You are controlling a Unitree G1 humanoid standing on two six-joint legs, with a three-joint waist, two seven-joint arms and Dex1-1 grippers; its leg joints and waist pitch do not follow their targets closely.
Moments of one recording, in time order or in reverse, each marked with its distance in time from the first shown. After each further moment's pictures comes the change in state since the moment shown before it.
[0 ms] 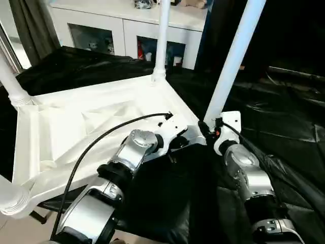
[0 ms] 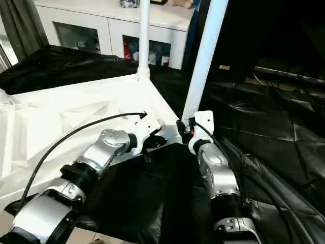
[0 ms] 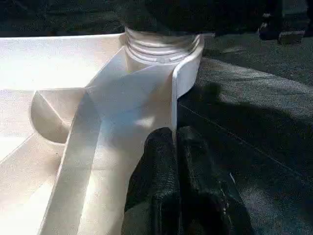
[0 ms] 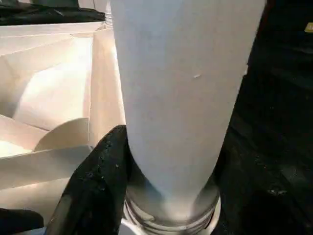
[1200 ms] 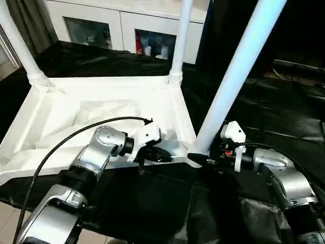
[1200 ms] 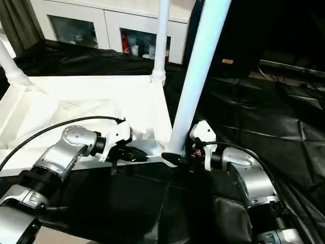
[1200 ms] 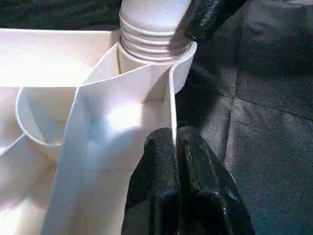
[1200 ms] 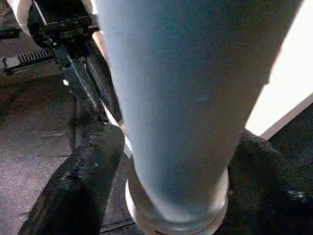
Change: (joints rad) left arm 0.131 0.286 -0.025 -0.243 -0.124 -0.097 -0.546; right arm 0.098 -0.357 0.165 -0.241 0.134 0.080 0.799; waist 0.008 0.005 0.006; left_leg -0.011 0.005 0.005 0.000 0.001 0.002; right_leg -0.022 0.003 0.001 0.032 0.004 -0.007
